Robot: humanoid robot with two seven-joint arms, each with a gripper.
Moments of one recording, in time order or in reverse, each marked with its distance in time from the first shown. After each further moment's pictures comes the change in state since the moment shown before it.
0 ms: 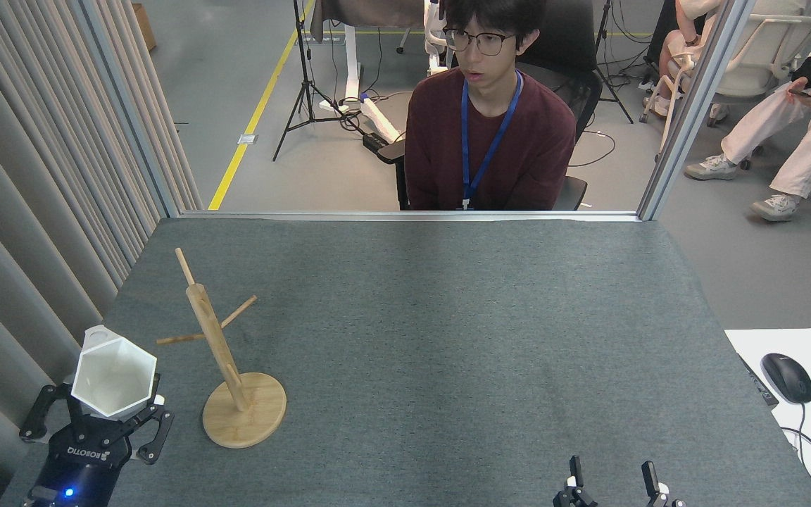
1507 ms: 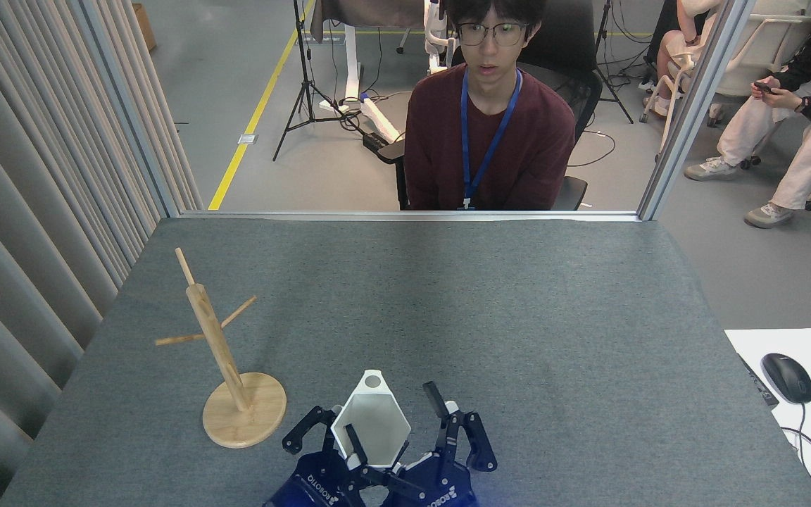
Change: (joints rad) left arm 0.037 -0.137 -0.575 -0.083 0.007 -0.122 -0.095; right arm -0.126 0.137 0.471 -0.179 0.207 -0.124 -0.084
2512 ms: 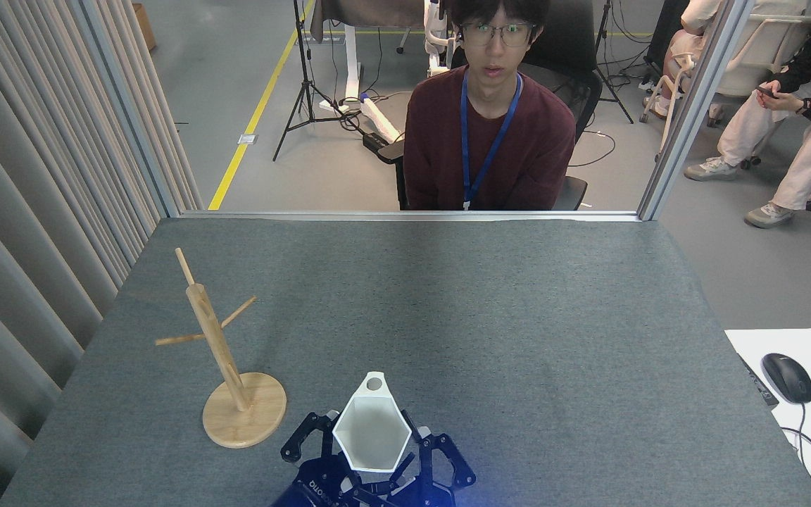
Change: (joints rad) left arm 0.009 -0.003 -0.002 0.013 0.027 -0.008 0.004; right arm 0.002 -0.006 -0.007 0.148 0.177 -0.003 0.049
